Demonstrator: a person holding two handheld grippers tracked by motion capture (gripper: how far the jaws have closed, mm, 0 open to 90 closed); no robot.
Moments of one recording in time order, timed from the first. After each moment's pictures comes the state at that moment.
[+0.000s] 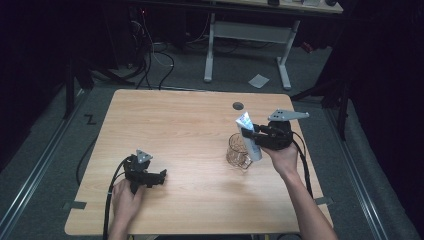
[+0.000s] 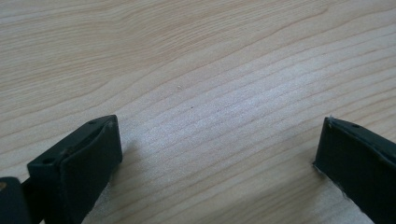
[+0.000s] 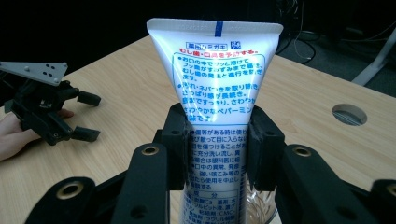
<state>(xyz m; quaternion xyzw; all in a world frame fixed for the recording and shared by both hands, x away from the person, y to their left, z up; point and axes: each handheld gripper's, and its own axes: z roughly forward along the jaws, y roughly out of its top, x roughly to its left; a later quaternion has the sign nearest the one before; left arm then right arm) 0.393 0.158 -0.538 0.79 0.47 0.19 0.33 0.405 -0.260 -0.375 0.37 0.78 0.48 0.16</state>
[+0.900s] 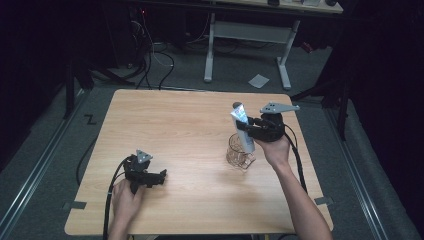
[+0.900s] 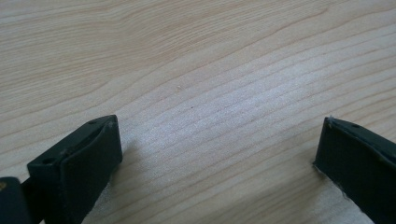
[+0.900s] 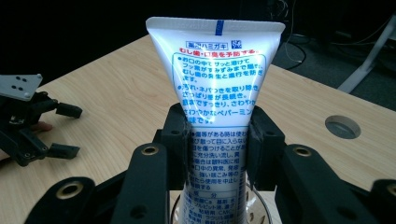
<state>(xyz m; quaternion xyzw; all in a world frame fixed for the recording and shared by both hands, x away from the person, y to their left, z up) 0.393 0.158 -0.538 0.79 0.47 0.19 0.33 0.431 -0.246 -0.378 0.37 0.78 0.47 0.17</state>
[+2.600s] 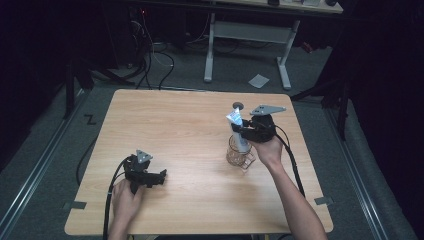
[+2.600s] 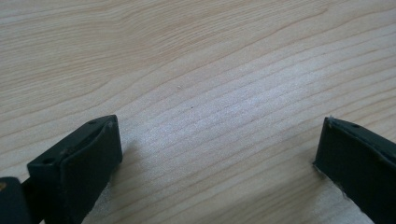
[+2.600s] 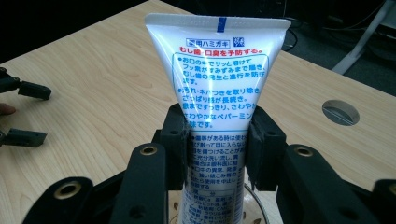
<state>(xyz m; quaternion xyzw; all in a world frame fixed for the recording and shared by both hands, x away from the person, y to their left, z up) 0.393 0.158 -0.538 0.79 0.47 0.19 0.33 0.447 -0.233 -0.403 0.38 0.80 0.43 0.19</state>
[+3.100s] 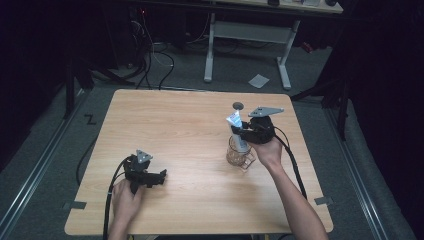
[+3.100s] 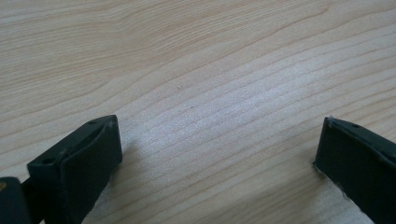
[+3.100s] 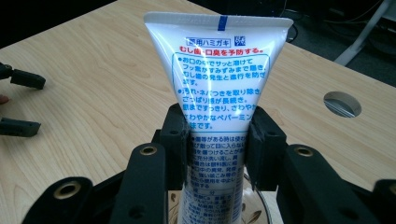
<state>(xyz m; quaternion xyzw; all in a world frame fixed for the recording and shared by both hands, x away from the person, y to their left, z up) 0.393 0.158 -0.538 0.79 0.47 0.19 0.33 0.448 -0.233 -0.410 0.38 0.80 0.42 0.18</state>
